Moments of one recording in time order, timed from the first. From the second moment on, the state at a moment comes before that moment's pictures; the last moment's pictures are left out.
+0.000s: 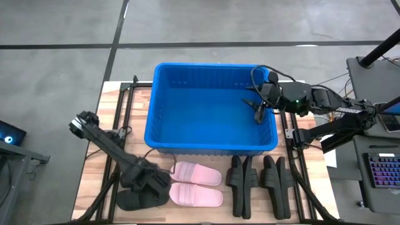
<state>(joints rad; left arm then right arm) -0.66 1.62 1.41 -1.17 0.31 -2.09 0.01 1.04 1.32 -0.65 0.45 -0.09</state>
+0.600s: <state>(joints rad) -0.78 1.87 1.40 -1.17 0.49 -2.40 0.01 1.05 1.32 -0.65 0.45 -0.09</state>
